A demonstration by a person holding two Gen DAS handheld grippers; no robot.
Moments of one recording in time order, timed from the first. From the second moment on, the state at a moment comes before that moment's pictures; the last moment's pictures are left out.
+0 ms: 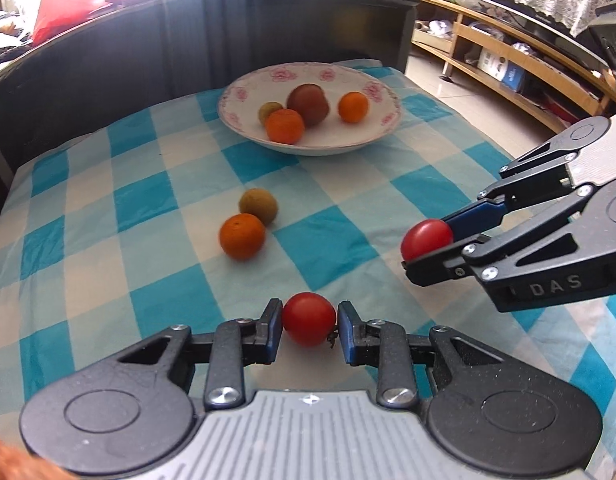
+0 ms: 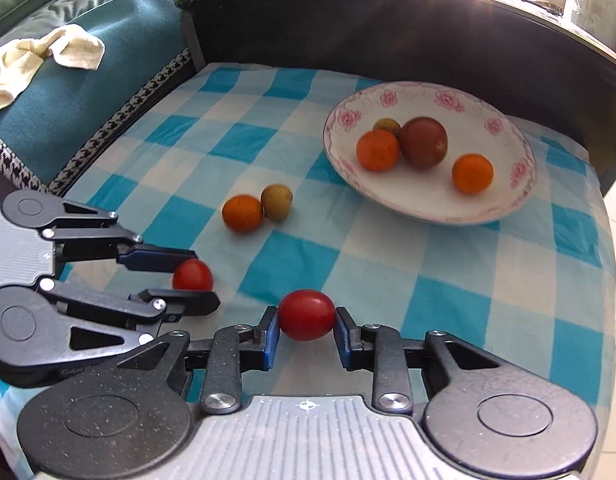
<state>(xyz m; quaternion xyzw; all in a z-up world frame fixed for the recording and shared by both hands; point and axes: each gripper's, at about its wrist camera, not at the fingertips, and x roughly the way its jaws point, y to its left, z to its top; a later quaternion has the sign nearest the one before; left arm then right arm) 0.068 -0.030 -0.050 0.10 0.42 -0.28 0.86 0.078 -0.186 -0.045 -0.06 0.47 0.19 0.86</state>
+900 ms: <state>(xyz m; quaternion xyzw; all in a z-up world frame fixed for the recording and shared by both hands) 0.058 -0.039 -0.054 0.14 0.41 -0.30 0.85 0.061 -0.195 -0.051 -0.06 0.47 0.20 0.86</state>
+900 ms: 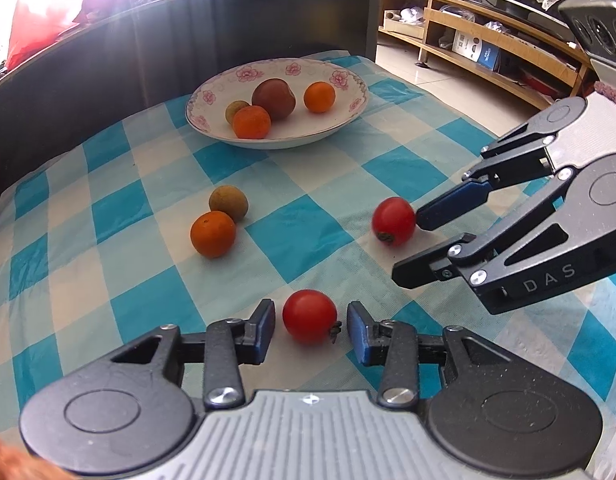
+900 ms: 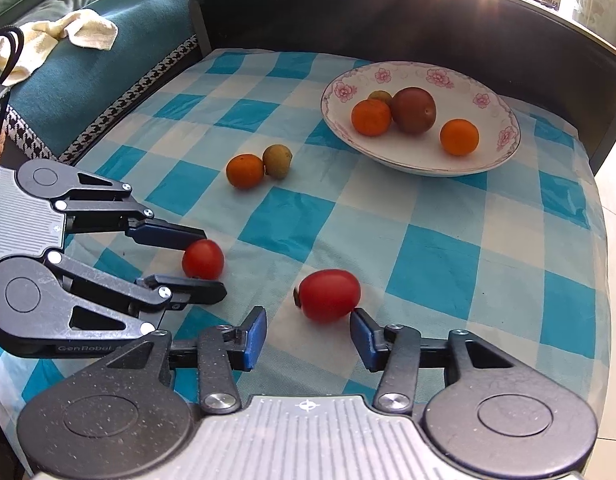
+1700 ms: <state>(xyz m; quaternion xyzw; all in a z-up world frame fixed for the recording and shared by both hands) 0.051 -0.038 -0.053 0.15 0.40 -0.30 0.85 0.076 -0.191 -0.053 -0.06 0.46 0.19 0.87</state>
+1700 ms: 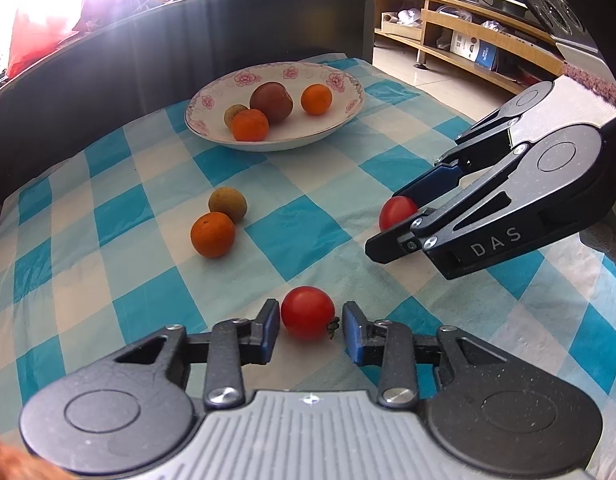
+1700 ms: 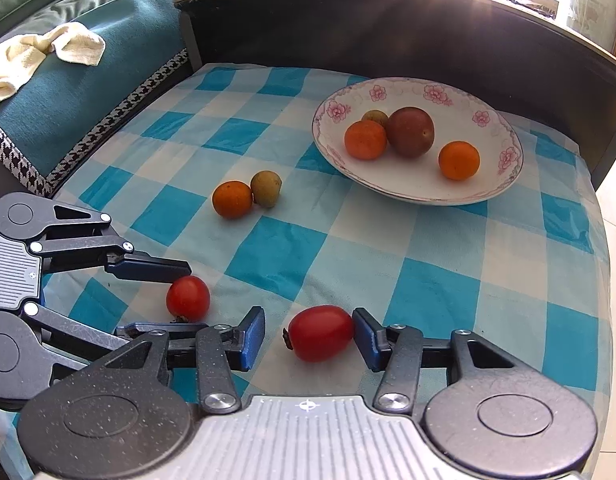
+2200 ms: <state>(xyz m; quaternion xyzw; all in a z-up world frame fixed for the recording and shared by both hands) 0.067 -0.040 -0.035 0.13 0.38 -0.28 0.87 0.074 -0.192 -0.045 -0.06 0.45 0.18 0.87</state>
